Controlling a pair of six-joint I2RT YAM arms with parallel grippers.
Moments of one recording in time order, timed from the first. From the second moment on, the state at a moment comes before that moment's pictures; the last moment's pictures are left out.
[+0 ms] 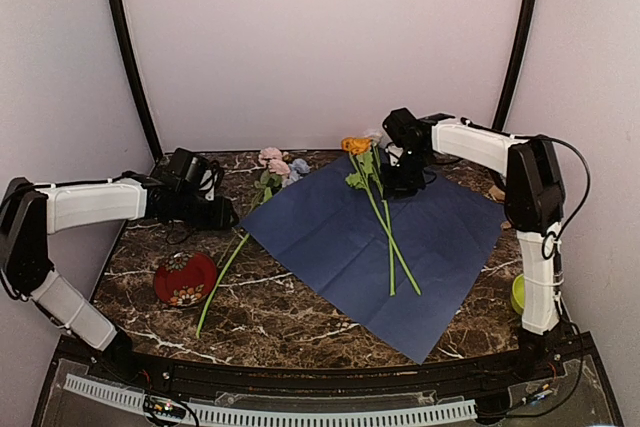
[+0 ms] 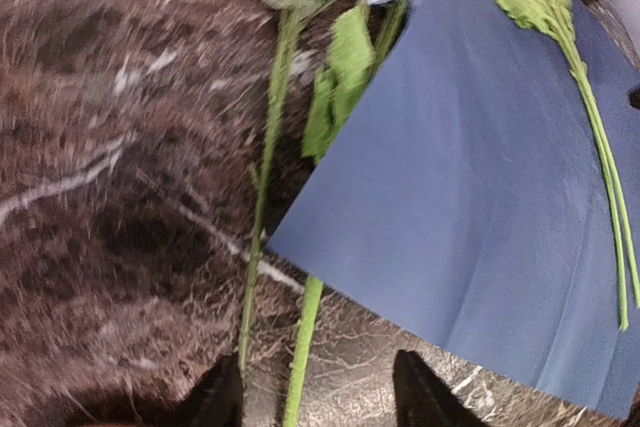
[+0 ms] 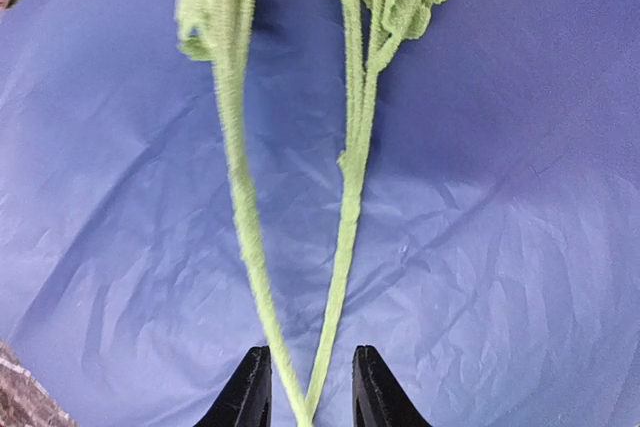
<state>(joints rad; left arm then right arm) -0.45 1.48 0.95 -0.32 0.06 -0.38 0.49 2.19 1.90 -0.95 -0.02 0.38</state>
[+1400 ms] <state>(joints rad) -0.48 1.78 1.04 -0.50 0.10 -0.14 0.55 2.06 1.76 -0.92 -0.05 0.30</state>
